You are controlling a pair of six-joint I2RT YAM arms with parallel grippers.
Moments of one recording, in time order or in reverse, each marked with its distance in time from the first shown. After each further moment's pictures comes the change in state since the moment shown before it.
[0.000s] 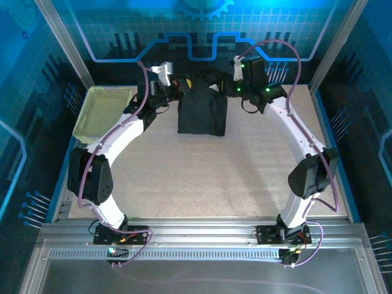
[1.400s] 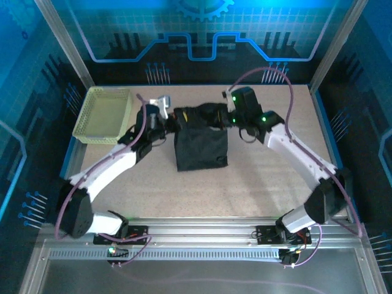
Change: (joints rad) left arm -0.106 -0.274 -0.350 -0.085 -0.187 -0.027; right arm 0.137 -0.222 -0.341 0.040 0.130 -0.022
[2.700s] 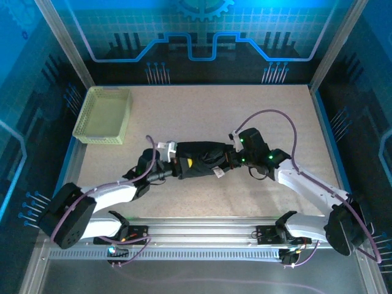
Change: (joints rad) left arm -0.138 -0.161 -0.675 0.460 0.170 -0.092; right arm 0.064 -0.343 -0.633 0.111 -0.081 0.044
